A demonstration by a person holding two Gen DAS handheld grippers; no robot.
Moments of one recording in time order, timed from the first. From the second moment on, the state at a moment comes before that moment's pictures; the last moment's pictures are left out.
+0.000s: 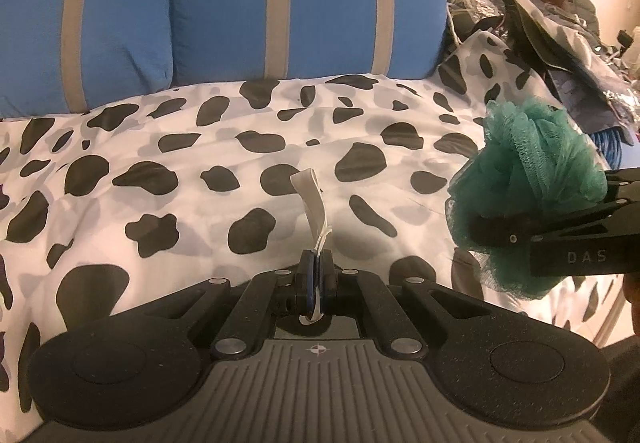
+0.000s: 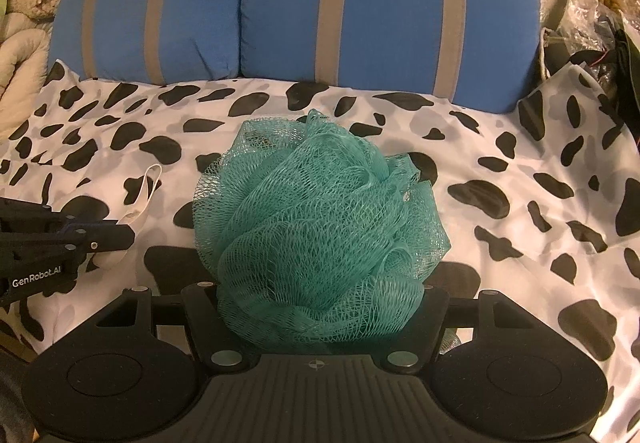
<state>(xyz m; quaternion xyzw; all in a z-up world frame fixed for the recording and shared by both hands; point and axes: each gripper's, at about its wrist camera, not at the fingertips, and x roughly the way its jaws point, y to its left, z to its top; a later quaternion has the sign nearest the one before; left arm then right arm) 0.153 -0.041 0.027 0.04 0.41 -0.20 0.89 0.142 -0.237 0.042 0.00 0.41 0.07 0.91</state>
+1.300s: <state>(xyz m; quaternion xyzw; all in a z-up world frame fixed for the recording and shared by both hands) 0.067 -0.025 0.024 0.03 0.47 -0.18 0.86 0.057 -0.207 0.038 0.01 0.47 0.12 0.88</state>
